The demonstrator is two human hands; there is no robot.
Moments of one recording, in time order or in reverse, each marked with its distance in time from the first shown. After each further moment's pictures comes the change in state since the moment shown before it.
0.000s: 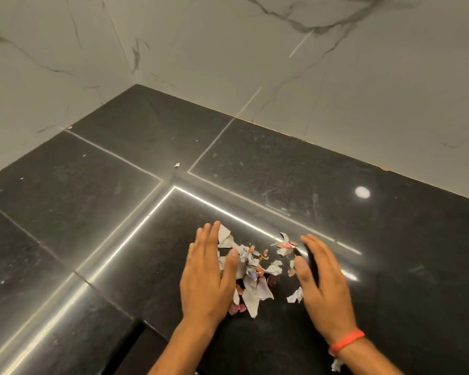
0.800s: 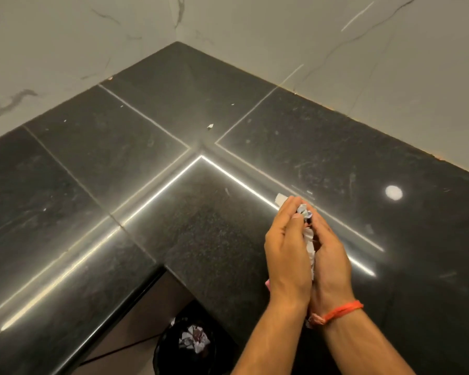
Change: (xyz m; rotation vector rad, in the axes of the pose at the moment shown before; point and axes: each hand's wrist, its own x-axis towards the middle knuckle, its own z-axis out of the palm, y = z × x) left_hand -0.021 0.118 0.022 -1.261 0.082 -0.518; right_hand -0.001 -0.068 0.028 1.263 -0.124 0.565
